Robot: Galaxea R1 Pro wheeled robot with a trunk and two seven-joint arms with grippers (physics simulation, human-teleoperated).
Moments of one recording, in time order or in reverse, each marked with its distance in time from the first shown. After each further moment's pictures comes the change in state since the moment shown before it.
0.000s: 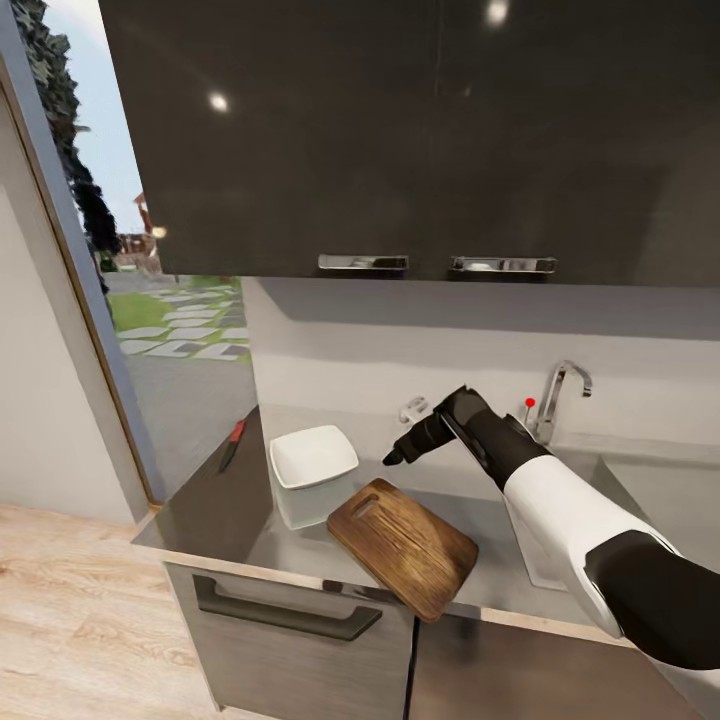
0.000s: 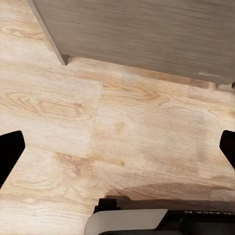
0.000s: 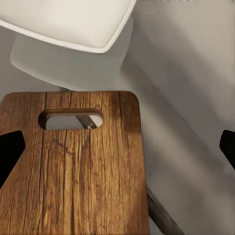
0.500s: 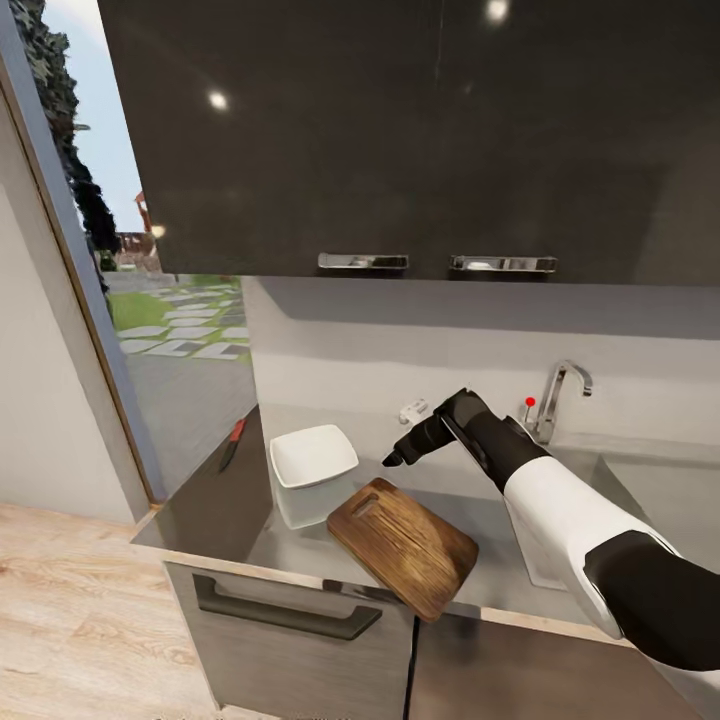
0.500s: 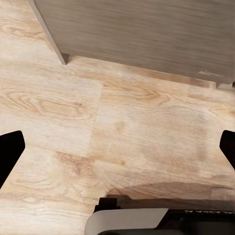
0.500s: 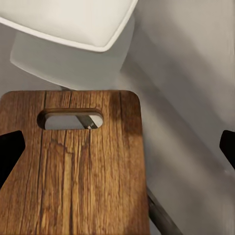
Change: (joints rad) left arm 0.000 0.001 0.000 0.000 0.000 0.000 0.000; right arm 0.003 0.000 0.001 0.011 0.000 -0.023 0.000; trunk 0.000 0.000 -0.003
